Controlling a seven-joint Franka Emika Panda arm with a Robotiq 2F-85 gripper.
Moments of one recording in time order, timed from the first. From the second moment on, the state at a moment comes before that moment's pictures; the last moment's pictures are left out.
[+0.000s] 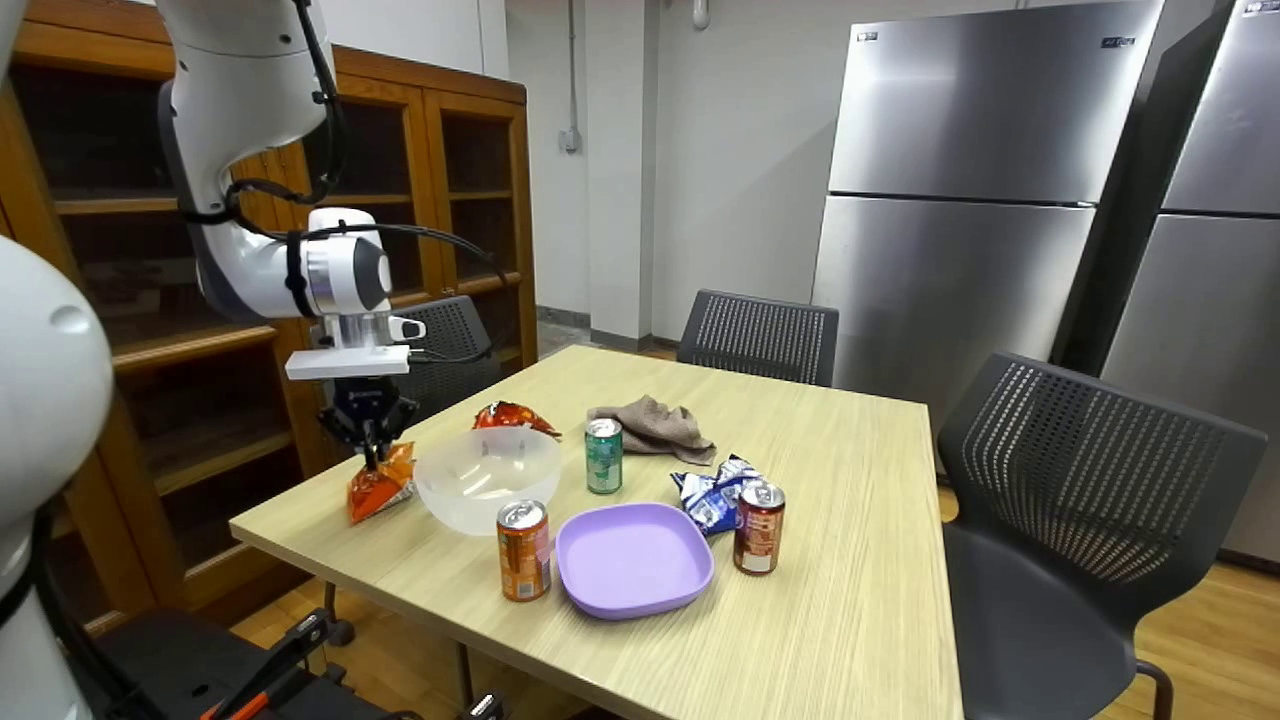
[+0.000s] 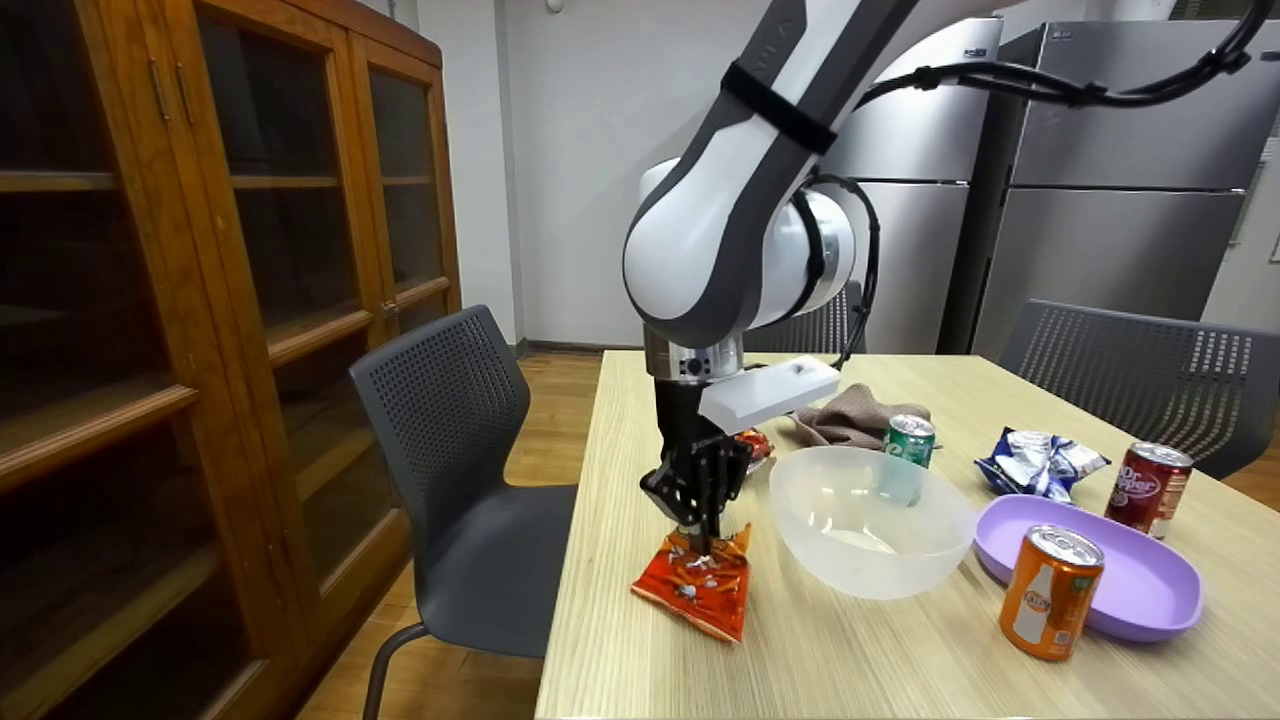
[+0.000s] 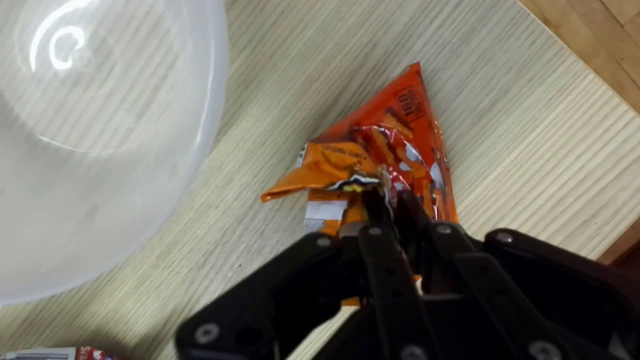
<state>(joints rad) 0.33 0.55 0.21 -2.09 -0.24 2.48 0.00</state>
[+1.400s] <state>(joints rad) 0.34 0.33 0.18 -2.14 -0.24 2.48 0.00</state>
